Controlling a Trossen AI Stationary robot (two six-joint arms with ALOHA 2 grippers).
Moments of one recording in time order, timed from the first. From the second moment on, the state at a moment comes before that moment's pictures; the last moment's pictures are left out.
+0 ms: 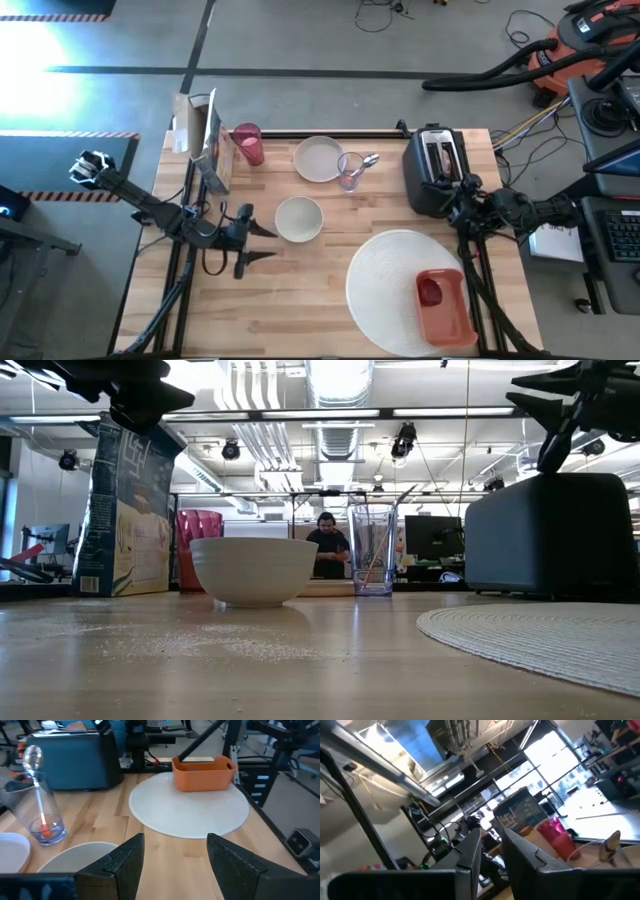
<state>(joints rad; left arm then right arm) -0.49 0.91 0.47 0.14 -0.43 -0.16 0.09 0.04 0.01 0.41 0.35 0.51</state>
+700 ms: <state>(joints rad) -0.49 0.91 0.47 0.14 -0.41 -0.15 0.10 0.06 0.04 0.47 0.34 0.57</state>
